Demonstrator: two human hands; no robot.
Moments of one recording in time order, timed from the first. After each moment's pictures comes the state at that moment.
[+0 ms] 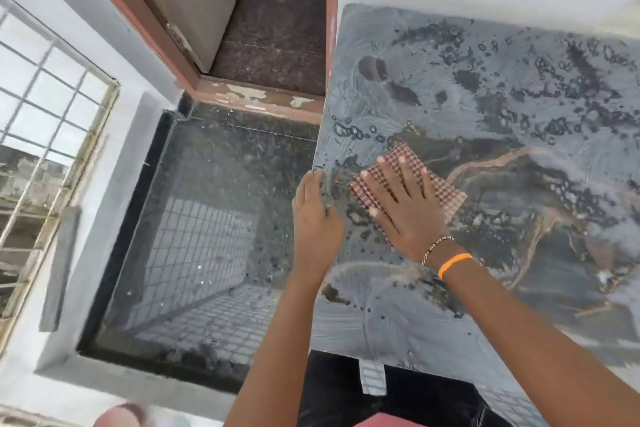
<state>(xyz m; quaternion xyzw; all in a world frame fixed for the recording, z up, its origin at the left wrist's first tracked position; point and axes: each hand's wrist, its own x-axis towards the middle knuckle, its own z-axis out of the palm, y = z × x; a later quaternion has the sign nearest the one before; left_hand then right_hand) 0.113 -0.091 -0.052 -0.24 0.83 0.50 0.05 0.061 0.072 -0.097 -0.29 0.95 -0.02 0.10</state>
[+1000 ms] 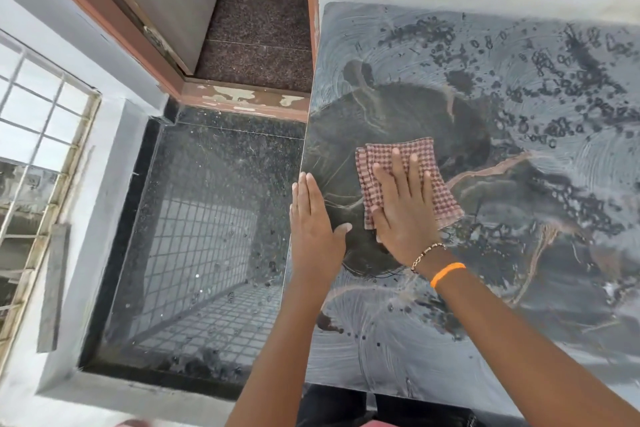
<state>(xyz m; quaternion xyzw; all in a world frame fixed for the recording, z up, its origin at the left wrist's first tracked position) 0.088 -0.083 -0.072 -0.16 0.91 0.37 0.10 0.041 0.059 -0.096 -0.14 0.97 -0.14 0.11</state>
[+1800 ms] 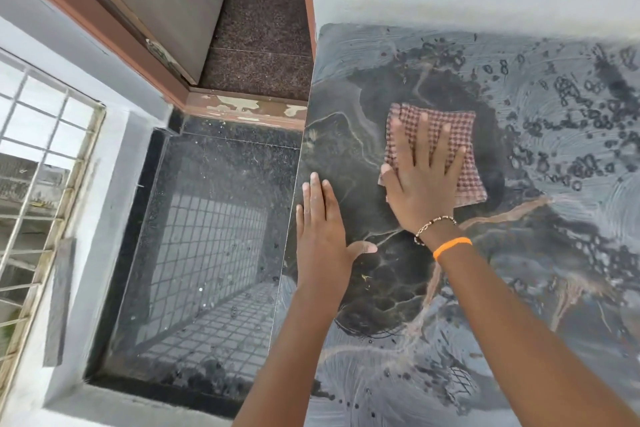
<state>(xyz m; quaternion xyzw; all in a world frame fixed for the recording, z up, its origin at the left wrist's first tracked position) 0.024 -0.069 -0.070 -0.12 0.95 0.23 0.16 -0.068 0.060 -0.101 -0.06 0.99 -0.10 0.07</state>
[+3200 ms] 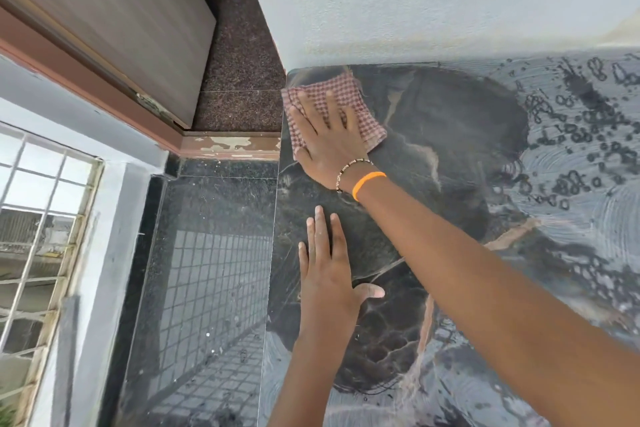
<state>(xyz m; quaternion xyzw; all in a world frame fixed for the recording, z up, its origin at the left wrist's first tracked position) 0.003 -0.045 -0.070 -0.08 0.95 0.21 0.21 -0.177 -0.015 -0.097 -0.24 0.96 -0.08 0.08</state>
